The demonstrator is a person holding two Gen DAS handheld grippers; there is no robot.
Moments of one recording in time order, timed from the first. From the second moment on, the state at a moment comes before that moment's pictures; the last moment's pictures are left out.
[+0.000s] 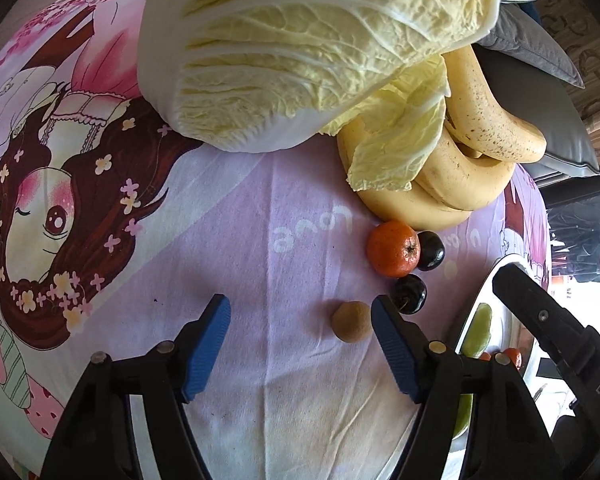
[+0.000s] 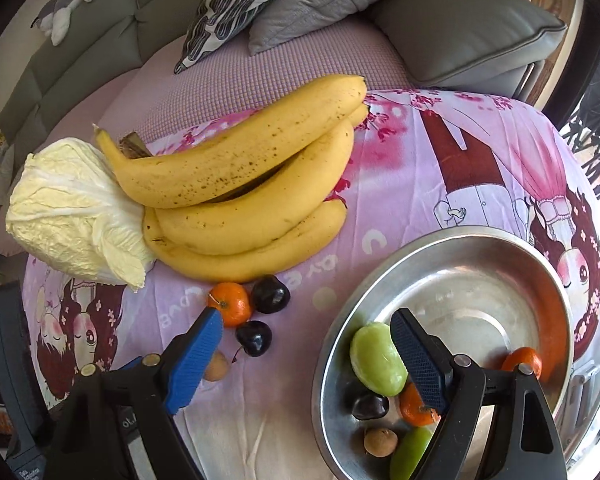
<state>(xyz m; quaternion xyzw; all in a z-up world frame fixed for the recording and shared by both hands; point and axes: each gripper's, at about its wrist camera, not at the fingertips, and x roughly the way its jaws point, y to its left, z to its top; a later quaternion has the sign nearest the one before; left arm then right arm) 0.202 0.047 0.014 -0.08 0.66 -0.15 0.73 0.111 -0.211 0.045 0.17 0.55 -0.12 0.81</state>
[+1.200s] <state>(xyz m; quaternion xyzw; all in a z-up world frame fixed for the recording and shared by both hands) 0.169 0.006 0.005 -0.06 0.66 -0.19 0.73 0.104 -0.192 0.010 0.22 0.58 -0.05 0.78</state>
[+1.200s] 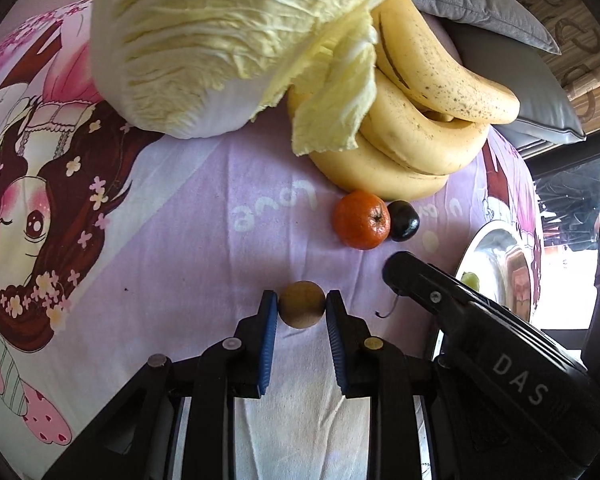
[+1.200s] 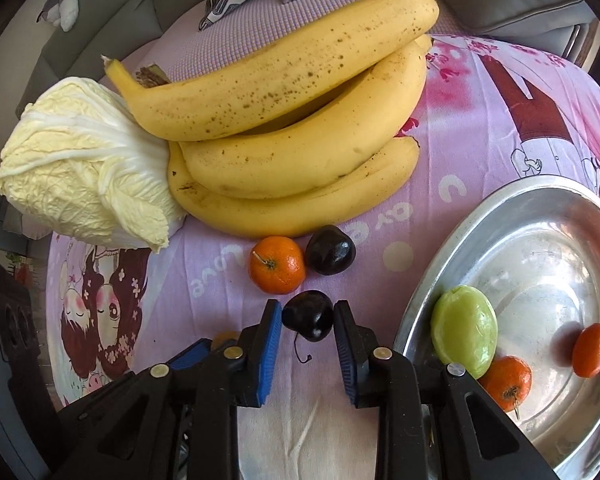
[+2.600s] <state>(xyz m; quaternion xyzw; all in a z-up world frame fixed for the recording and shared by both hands) 0.131 -0.054 0.038 -0.08 0.65 -0.18 0.73 0.042 -0.240 0.054 0.22 0.55 -0.11 0.80</state>
